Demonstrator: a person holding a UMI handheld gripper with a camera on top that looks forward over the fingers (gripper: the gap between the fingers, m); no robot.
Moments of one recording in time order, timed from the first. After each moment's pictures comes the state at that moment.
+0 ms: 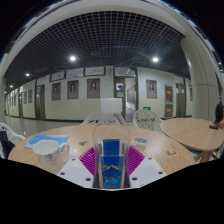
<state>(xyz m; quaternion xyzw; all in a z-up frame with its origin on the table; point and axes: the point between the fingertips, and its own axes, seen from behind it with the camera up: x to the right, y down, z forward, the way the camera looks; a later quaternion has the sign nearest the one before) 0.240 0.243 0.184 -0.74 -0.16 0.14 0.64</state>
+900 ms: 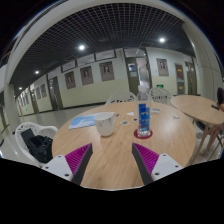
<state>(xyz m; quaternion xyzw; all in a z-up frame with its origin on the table) 0.209 -0.011 0.207 -0.80 -0.19 0.22 0.52</state>
